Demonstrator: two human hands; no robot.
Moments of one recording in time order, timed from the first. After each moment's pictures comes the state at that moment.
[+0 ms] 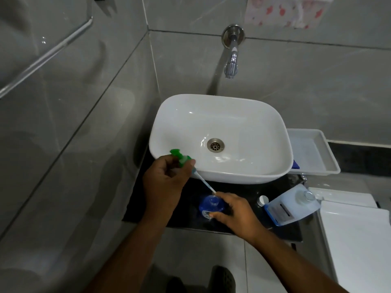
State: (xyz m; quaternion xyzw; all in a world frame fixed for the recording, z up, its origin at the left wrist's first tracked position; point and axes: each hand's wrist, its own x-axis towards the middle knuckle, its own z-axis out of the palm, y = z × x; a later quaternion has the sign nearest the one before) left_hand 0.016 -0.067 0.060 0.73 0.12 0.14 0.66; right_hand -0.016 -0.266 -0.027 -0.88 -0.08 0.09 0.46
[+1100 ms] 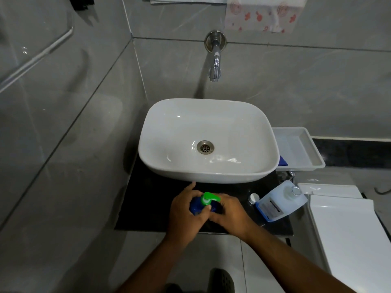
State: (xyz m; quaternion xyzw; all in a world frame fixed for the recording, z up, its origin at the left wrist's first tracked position) left_hand -0.021 -0.105 -0.023 0.85 -0.02 0.01 0.52; right_hand -0.016 -0.267 -0.029 -0.87 -0.11 0.08 0.46
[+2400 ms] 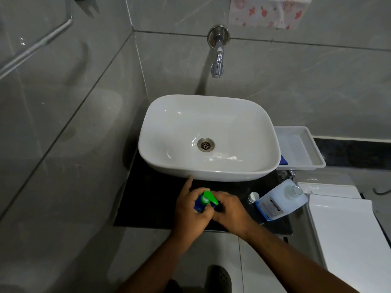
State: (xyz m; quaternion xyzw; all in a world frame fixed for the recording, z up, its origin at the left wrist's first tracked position) left_hand -0.021 -0.119 -0.029 0.84 -0.02 0.03 0.53; right_hand -0.016 -0.266 -0.024 -0.87 -0.13 0.07 0.46
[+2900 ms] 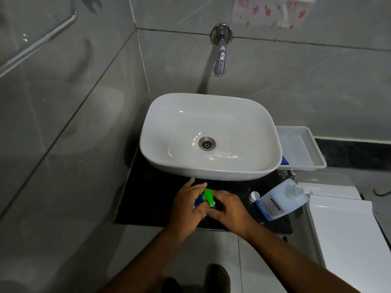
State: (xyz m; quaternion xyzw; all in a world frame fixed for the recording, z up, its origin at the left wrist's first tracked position) left_hand -0.008 -0.103 -0.028 0.87 -0.10 -0.01 0.49; right_hand -0.017 -0.265 -0.020 -0.88 -0.13 0.07 0.45
